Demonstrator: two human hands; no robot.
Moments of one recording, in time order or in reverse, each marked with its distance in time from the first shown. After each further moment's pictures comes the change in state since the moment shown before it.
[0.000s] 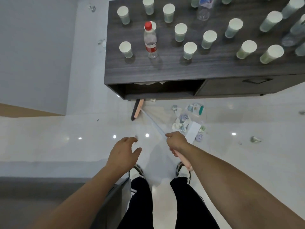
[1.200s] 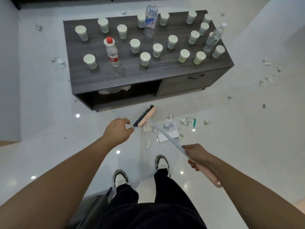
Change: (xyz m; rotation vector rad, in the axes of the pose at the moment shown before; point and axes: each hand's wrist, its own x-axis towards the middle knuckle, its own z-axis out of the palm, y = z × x) left_hand -0.005 0.032 -0.039 0.020 -0.099 0.273; right_hand -0.196 0.136 -0.038 0.284 0.245 0.133
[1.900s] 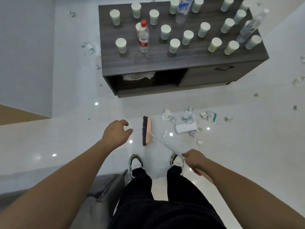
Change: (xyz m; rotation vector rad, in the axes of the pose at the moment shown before) left_hand -0.083 -0.111 0.001 -0.043 0.051 -0.162; right_hand 0.025 0.047 0.115 -0.857 -0.056 -0.131
